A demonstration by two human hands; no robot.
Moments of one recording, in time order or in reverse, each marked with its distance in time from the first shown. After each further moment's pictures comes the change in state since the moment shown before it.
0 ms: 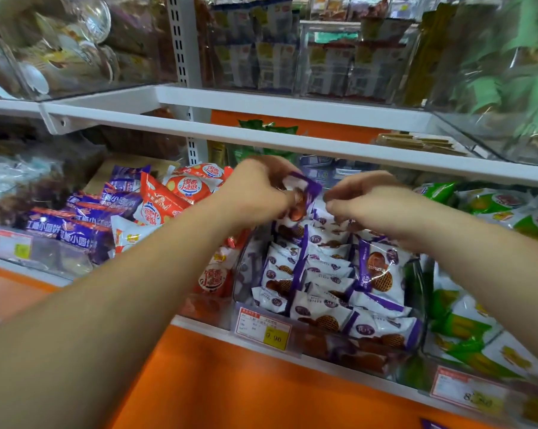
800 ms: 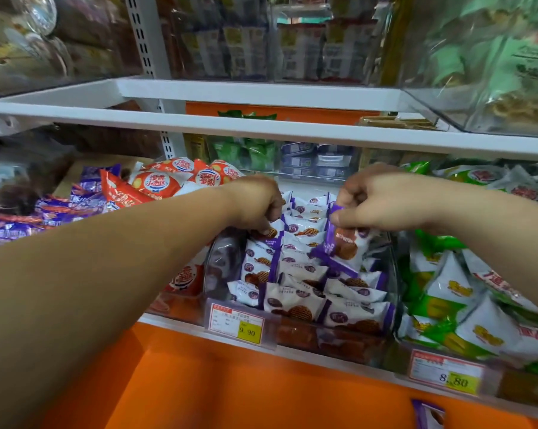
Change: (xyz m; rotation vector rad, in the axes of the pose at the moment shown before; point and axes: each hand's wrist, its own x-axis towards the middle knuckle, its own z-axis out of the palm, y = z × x) left_hand 0.069 -0.040 0.042 0.853 -0.416 0.169; right_hand -0.017 0.024 -0.037 -0.388 -0.135 -0.060
